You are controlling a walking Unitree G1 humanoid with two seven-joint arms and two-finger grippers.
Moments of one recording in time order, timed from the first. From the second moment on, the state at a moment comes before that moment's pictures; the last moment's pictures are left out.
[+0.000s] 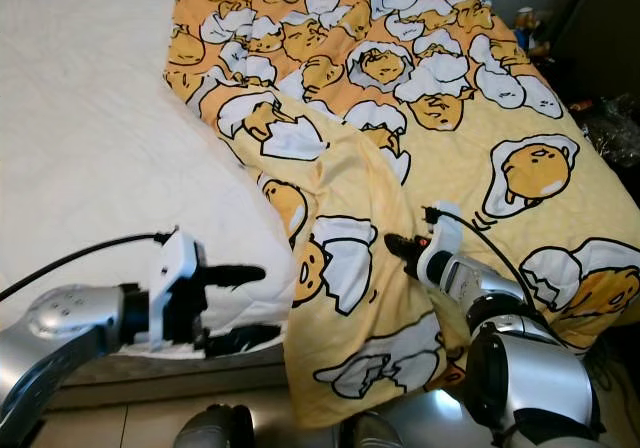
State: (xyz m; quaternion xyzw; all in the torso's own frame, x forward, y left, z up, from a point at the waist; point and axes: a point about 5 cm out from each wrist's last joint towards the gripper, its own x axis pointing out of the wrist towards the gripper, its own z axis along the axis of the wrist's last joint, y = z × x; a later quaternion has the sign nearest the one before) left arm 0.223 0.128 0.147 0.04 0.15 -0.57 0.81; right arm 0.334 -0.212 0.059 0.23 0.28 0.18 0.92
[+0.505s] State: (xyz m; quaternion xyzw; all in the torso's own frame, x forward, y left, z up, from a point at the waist) left arm 0.268 0.113 0.142 0.07 0.12 -0.48 0.87; right arm 0.345 -0.171 0.087 0.30 0.19 0.32 0.88
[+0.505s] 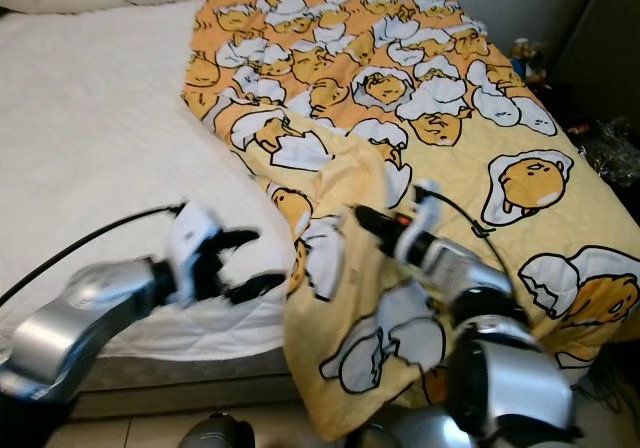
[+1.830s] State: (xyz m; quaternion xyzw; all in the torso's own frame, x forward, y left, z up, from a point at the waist) left arm 0.336 0.030 0.105 0.11 0.06 -0.44 0.89; right arm 0.327 -0.145 0.123 0.33 0.14 0.37 0.86
